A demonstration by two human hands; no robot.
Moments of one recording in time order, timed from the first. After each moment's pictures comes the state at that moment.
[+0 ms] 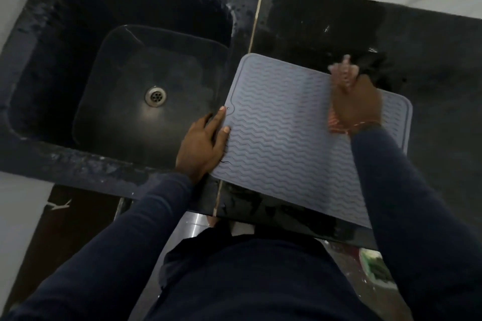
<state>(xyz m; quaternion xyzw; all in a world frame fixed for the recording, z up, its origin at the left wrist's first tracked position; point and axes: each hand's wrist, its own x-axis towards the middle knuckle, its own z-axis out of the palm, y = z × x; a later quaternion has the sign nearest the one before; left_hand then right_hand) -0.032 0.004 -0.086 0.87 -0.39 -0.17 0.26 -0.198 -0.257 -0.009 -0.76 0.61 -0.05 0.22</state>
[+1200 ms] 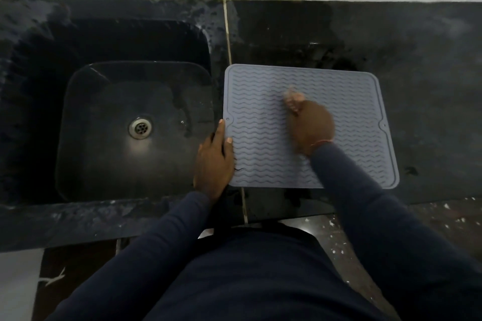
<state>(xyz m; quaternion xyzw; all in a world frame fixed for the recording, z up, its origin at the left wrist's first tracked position) -0.028 0.012 -0.089 0.82 -0.41 -0.23 0.32 -0.171 -0.144 -0.024 -0.77 0.62 -0.04 0.15</state>
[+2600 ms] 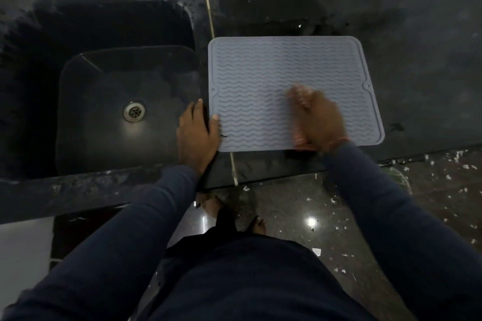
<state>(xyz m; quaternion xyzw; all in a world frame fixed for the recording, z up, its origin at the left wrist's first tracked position) -0.032 0.035 -0.085 0.84 -0.43 -0.14 0.29 -0.252 -0.095 -0.022 -0.72 0.64 -0.08 0.25</state>
